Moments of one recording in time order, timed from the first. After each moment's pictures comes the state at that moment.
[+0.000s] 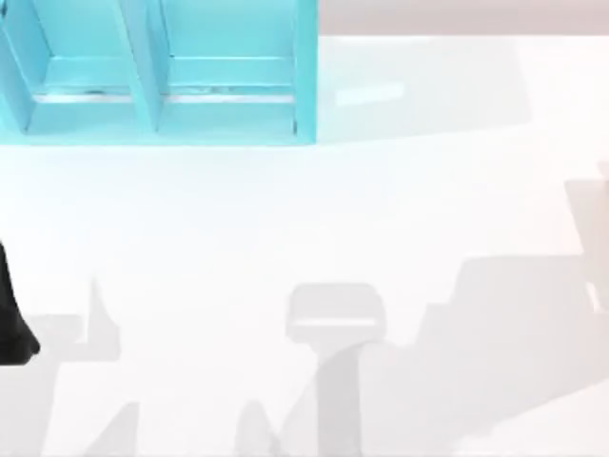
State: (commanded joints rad) left arm 0.00 0.00 0.00 0.00 0.00 0.00; right arm -0.42 1.77 1.64 -1.39 -0.08 -0.40
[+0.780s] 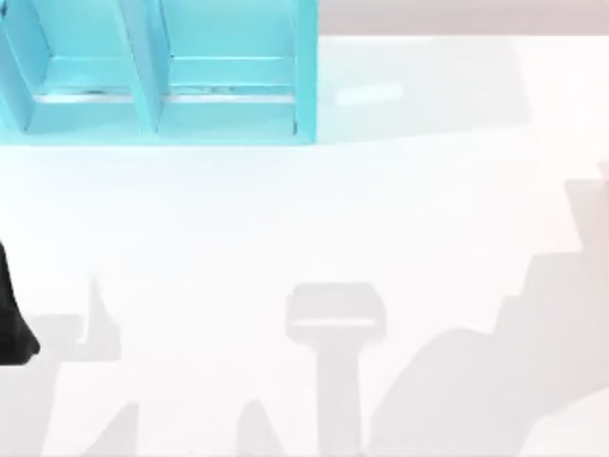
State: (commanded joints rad) left arm 0.00 0.00 0.00 0.00 0.00 0.00; right arm -0.43 1.79 1.42 -1.15 -0.08 -0.41
